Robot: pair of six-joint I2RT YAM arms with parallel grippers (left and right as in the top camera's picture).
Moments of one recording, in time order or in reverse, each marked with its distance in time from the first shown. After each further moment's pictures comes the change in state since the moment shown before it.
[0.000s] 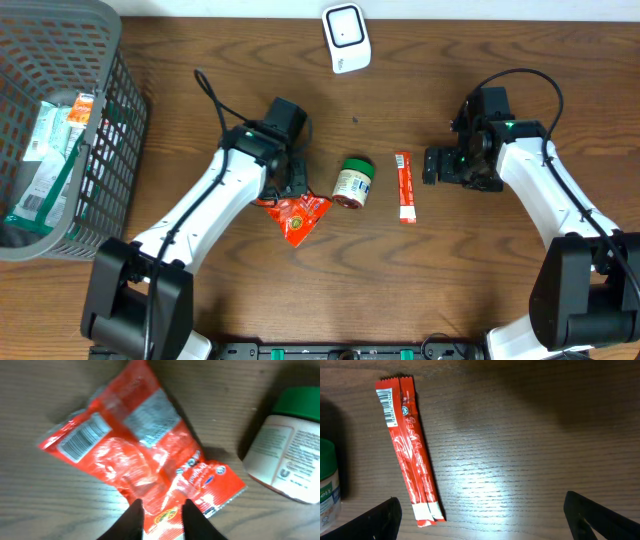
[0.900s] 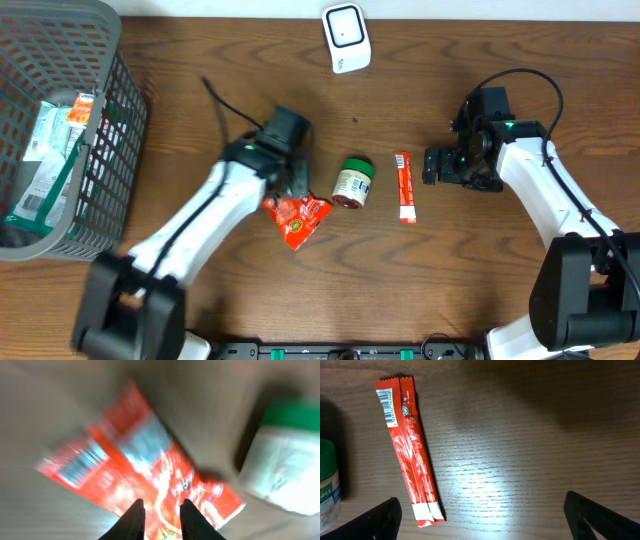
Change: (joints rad) left arm 0.008 -0.082 -0.078 0.156 -0.074 0.064; right arm 0.000 0.000 0.000 0.000 0.000 0.000
